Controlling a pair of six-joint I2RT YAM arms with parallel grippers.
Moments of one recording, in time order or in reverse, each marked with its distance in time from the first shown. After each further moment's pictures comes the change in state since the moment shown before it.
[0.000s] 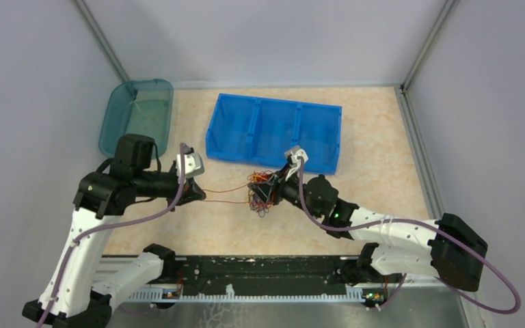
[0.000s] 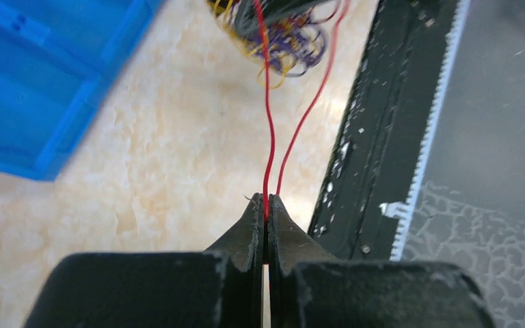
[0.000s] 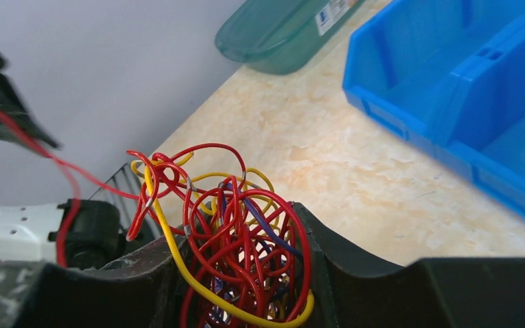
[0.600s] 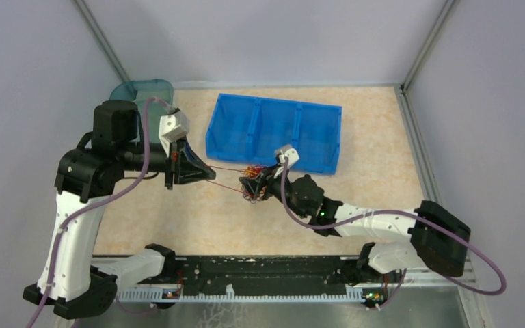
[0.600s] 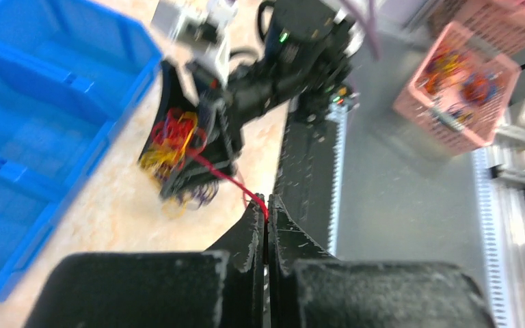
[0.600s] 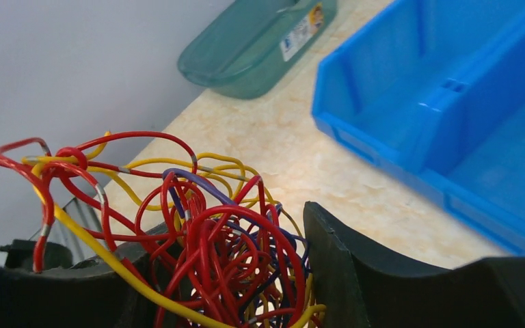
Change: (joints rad) left arm 0.000 0.170 0.341 0.087 0.309 -0.322; right arm 0.078 0.188 0.097 0.107 0.158 -0.086
